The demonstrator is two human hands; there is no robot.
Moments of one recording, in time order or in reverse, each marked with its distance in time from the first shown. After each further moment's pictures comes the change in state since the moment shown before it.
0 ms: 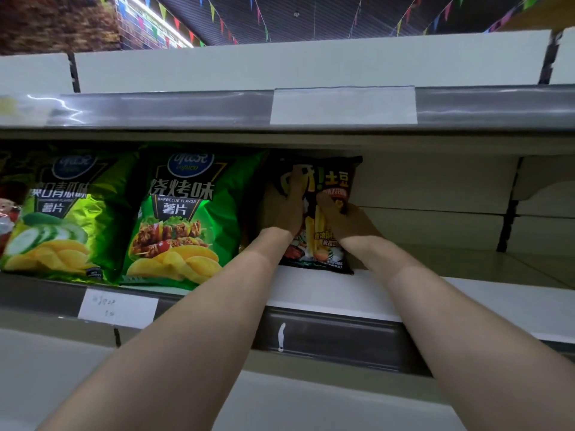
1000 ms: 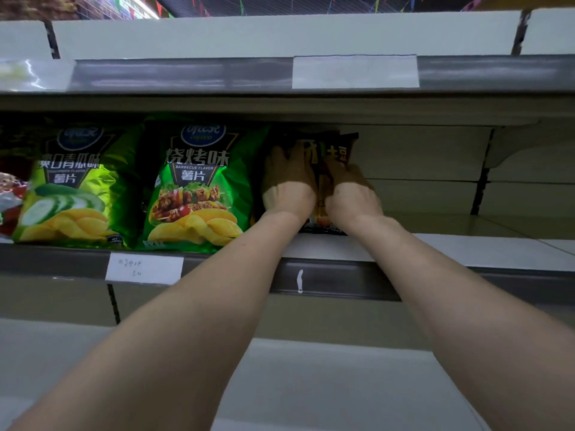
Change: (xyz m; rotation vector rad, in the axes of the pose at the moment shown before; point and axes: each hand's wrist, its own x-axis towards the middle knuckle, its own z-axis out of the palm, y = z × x) left_hand -0.038 0.008 -0.016 0.543 0.176 0.564; right_hand -0.056 -0.028 0.010 -0.650 0.233 -0.216
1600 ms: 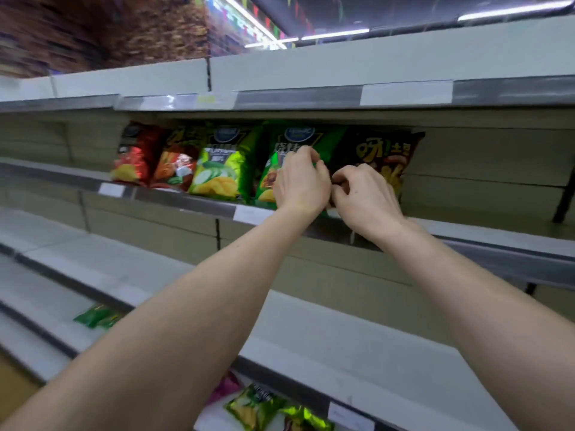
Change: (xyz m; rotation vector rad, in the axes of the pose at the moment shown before) left_hand -0.092 0.022 -0.138 0.005 0.163 -0.352; right_hand -0.102 -0.070 -0.045 0.181 -0.019 -0.311
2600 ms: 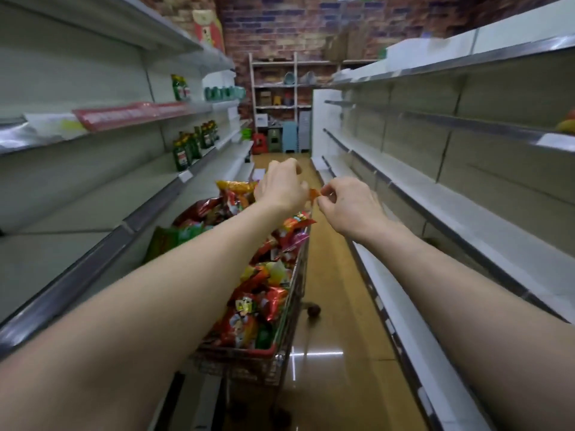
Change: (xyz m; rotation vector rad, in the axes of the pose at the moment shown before) left_hand -0.219 -0.222 -0.554 0.922 0.346 -0.711; right_hand -0.245 -0.515 0.098 0.700 -0.591 -0.747
